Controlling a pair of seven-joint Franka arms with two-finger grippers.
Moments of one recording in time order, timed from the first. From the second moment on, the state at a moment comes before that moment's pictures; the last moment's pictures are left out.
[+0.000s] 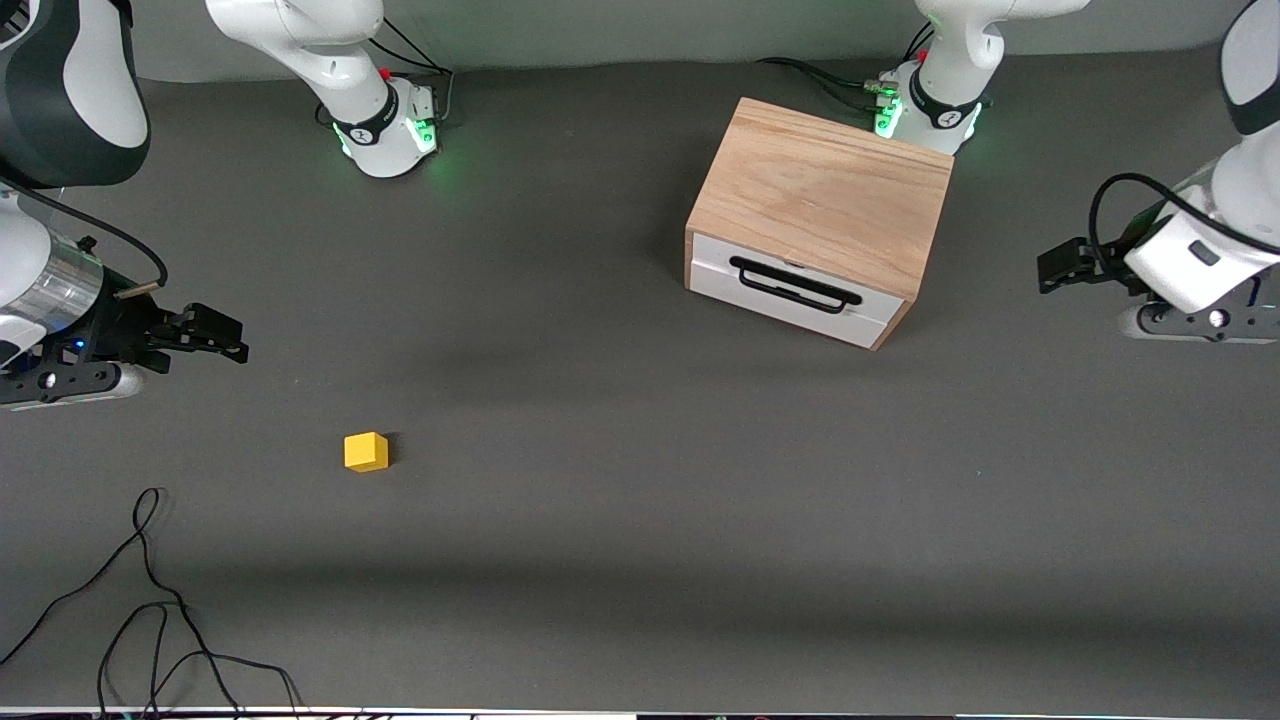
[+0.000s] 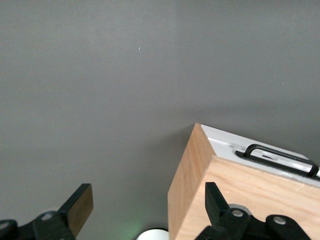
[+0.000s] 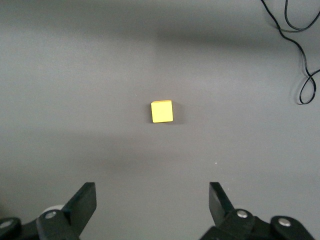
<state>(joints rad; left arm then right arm) -0.01 0.05 -0.10 -1.63 0.01 1.52 -0.09 -0.04 0.10 0.08 -1.62 0.02 1.73 -0.04</state>
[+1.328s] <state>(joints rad) -0.29 0.21 -0.31 -1.63 0.01 1.69 -1.54 -0.04 0.11 0.08 -1.62 0.02 1.73 -0.04</state>
